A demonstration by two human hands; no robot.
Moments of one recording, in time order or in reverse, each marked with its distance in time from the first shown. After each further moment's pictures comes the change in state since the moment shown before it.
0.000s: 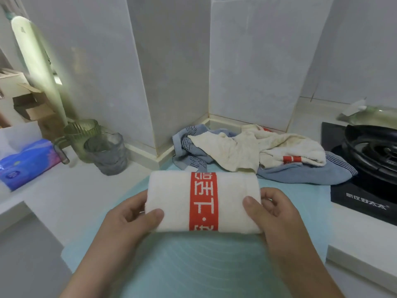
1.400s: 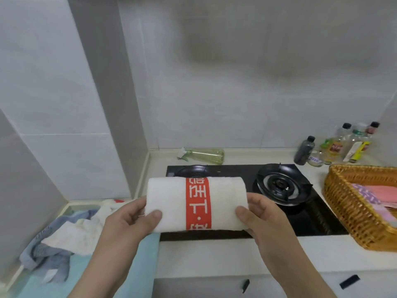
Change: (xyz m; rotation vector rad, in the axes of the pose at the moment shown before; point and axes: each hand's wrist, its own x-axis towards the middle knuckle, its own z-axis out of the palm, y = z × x) left_hand -0.038 0.237 0.328 0.029 -0.468 0.017; right_hand -0.133 -0.281 -0.286 0.047 0.481 0.002
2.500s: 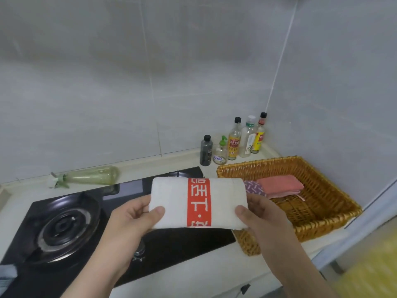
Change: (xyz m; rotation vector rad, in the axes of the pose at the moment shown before) left_hand 0.073 -0.038 0.405 0.029 -0.350 -0.112; right_hand 0.093 -0.007 -0.379 -0.029 0.319 0.042
